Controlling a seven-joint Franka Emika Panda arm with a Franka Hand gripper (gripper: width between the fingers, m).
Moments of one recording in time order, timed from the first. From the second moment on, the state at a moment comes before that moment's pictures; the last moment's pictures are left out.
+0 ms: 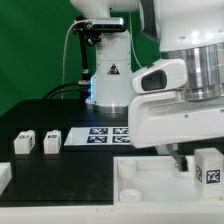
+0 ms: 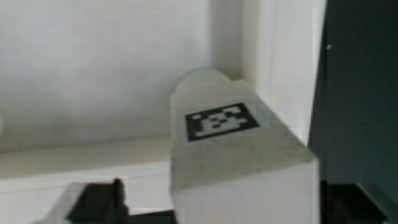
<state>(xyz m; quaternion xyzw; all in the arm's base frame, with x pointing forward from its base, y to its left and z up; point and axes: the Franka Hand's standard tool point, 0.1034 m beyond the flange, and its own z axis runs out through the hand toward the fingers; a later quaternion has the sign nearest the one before) 0.629 0.110 0.074 -1.00 0.02 -0.04 0.07</state>
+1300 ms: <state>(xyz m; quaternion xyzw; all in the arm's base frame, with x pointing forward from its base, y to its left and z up) 0.621 0.105 0.071 -0.73 0.68 0.01 0.11</state>
